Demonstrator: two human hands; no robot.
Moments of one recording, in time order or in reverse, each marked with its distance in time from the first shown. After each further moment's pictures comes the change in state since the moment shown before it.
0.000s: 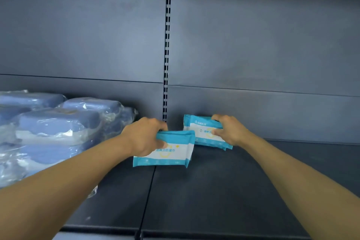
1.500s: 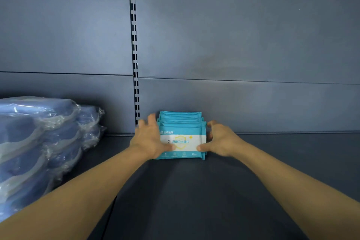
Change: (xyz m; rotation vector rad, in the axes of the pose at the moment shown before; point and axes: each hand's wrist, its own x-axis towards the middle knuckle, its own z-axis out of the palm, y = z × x) left_hand 0.099 0.029 0.090 -0.317 0.084 -0.236; right_hand -0.019 0.026 0.013 0.282 -0.147 0.263
